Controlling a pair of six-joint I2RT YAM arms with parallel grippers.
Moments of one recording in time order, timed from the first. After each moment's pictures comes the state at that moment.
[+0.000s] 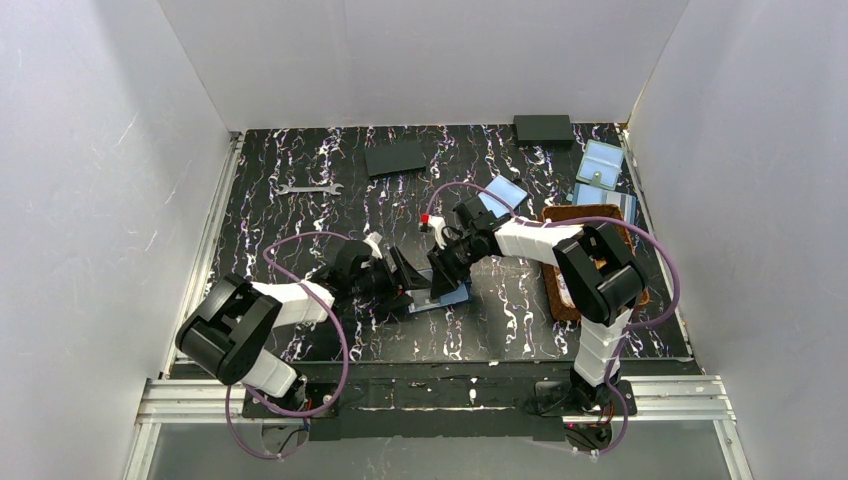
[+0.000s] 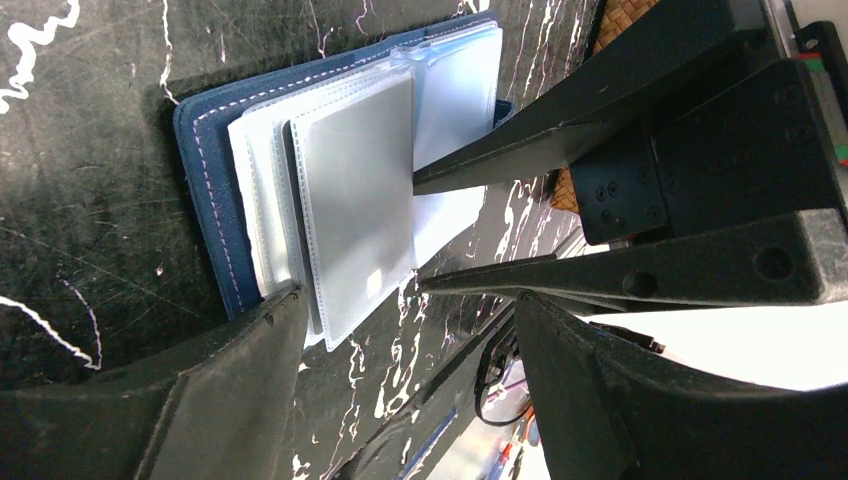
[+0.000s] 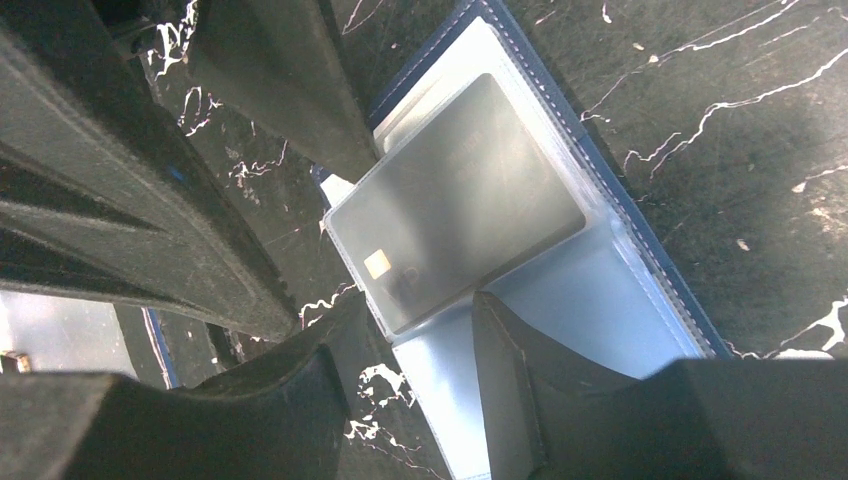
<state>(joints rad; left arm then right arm) -0.58 1.49 0.45 0.38 0.41 -1.12 0.66 1.87 1.11 -0.34 -0.77 -0.18</state>
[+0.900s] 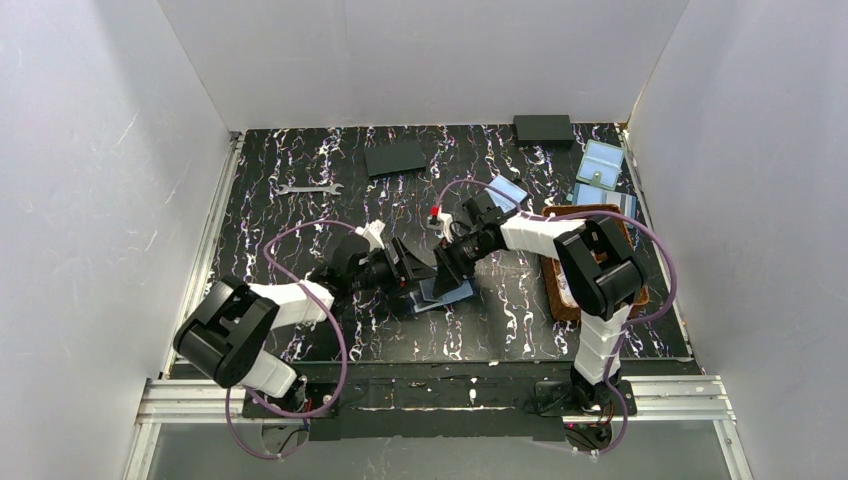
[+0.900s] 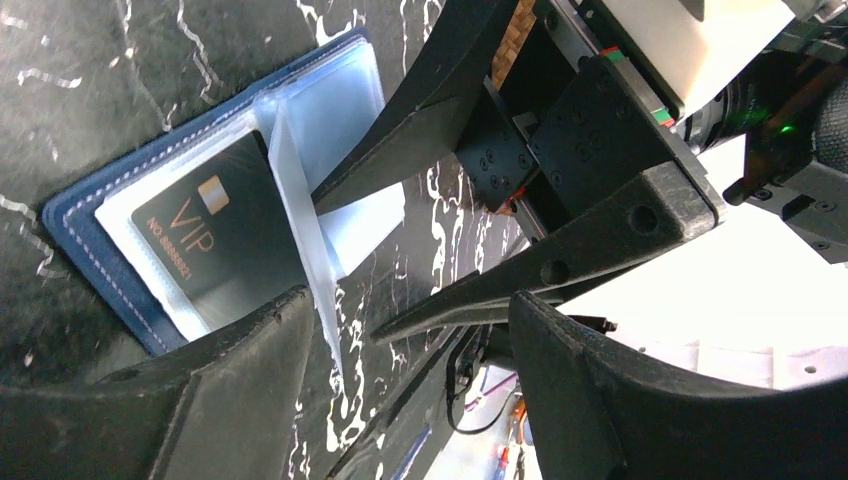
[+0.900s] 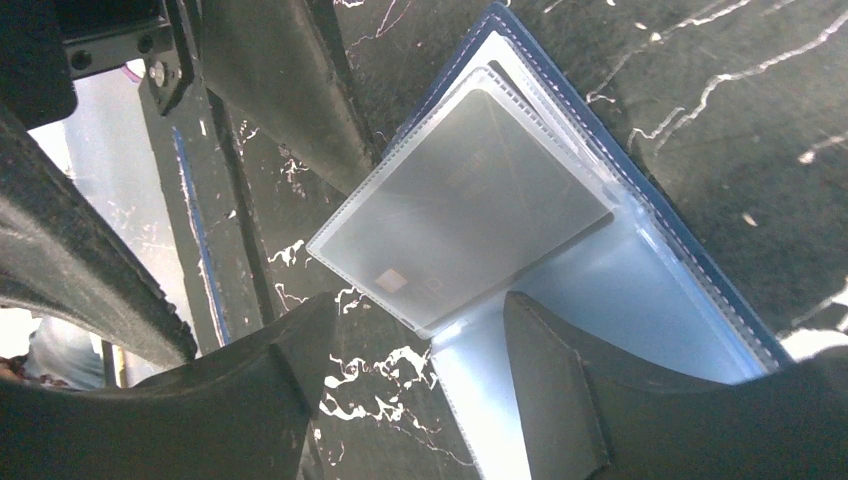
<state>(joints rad) -0.58 1.46 0.46 0.51 0.43 -1.10 0.59 1.90 1.12 -0.37 -0.92 -0.16</state>
